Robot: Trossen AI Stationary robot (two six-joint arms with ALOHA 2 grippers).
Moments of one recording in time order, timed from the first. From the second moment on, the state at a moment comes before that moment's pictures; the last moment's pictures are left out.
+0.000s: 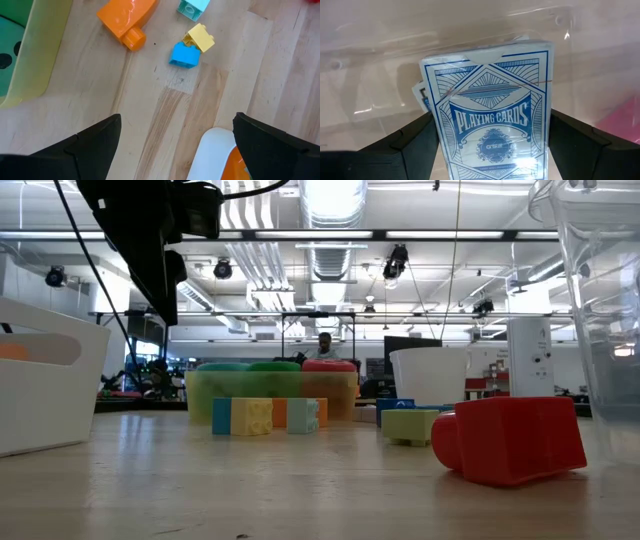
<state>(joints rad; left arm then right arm) -0.16 1.36 1.01 -0.88 -0.03 -0.47 0.85 1.79 1.19 -0.79 0.00 -0.55</state>
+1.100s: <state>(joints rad) -0.16 1.36 1.01 -0.88 -0.03 -0.47 0.84 1.79 1.15 -0.71 0.00 -0.48</state>
